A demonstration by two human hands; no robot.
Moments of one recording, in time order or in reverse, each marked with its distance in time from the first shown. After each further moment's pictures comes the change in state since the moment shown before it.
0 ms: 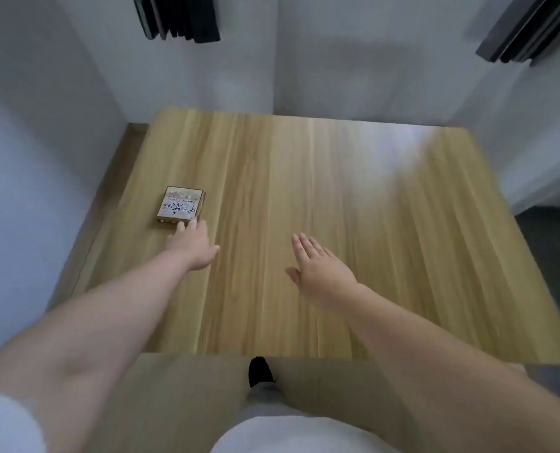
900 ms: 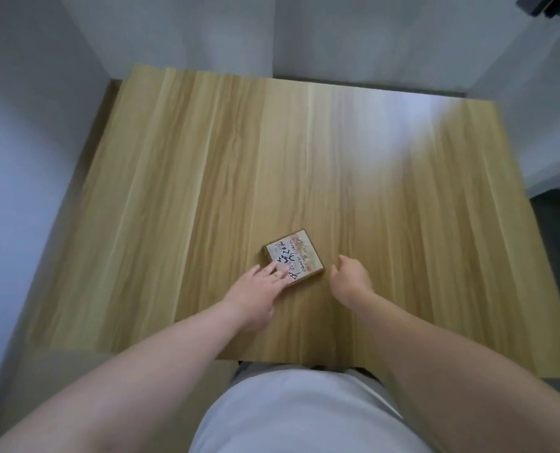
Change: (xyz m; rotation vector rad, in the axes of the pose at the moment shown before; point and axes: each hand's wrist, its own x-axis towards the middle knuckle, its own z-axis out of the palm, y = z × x) left_hand -0.033 0.129 0.112 0.253 -0.102 0.665; right_hand 0.038 0.099 0.049 0.480 -0.102 0.599
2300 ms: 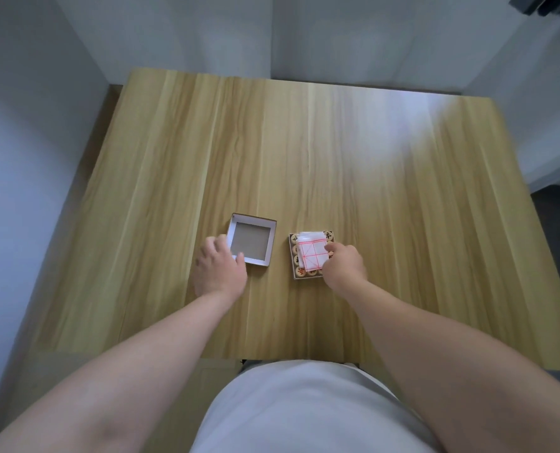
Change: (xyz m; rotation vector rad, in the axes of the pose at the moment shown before) left_hand -0.011 -0.044 -0.002 -0.353 0.459 -0.818; right_hand -0.007 -0.029 0.003 0.135 0.051 0.030
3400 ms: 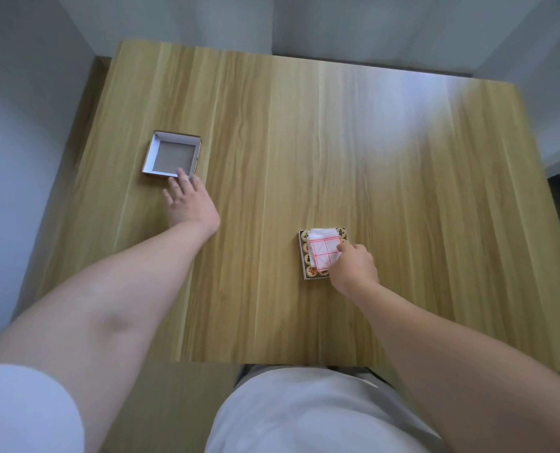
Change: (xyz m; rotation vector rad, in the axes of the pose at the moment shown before) left_hand 0.148 -0.028 -0.020 0.276 -0.148 -0.061; right_hand 0.005 -0.016 0.010 -0.212 -0.011 0.056
